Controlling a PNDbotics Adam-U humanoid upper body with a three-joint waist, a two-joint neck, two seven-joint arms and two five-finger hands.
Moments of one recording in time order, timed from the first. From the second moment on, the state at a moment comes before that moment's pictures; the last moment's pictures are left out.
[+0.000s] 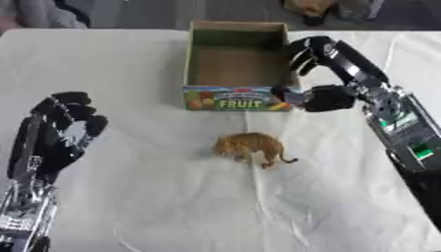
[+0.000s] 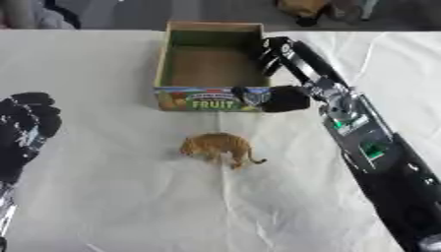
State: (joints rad) left arm -0.18 0.22 -0.04 -1.73 -0.01 -0.10 0.06; right arm -0.57 -0.43 0.30 -1.59 0.33 0.02 0.22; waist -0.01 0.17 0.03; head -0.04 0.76
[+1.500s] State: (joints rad) left arm -0.18 0.22 -0.04 -1.73 -0.01 -0.09 0.06; right arm -0.59 -0.39 0.40 -1.39 0.40 -0.07 0.35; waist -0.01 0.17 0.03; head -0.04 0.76
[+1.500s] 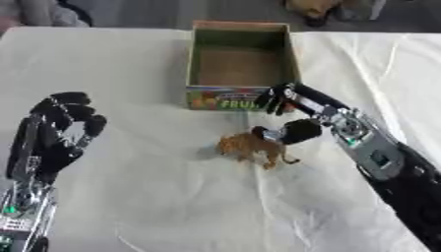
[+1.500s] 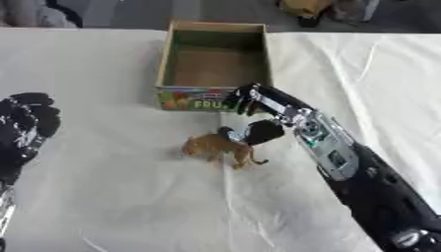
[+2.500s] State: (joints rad) left arm -0.17 0.22 -0.04 -1.73 -0.02 -0.09 0.05; right arm -0.57 -0.44 0.43 -1.50 0.43 -0.10 0.43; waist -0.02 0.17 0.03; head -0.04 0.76
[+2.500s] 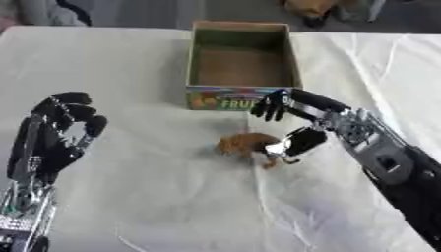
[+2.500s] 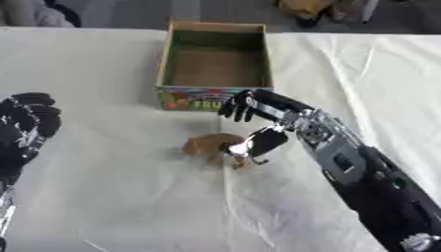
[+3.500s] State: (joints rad) left arm -0.17 0.22 -0.04 -1.73 -0.02 -0.10 0.04; right arm -0.57 -0.43 0.45 -1.45 0.48 -0.12 0.46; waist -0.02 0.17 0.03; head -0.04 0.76
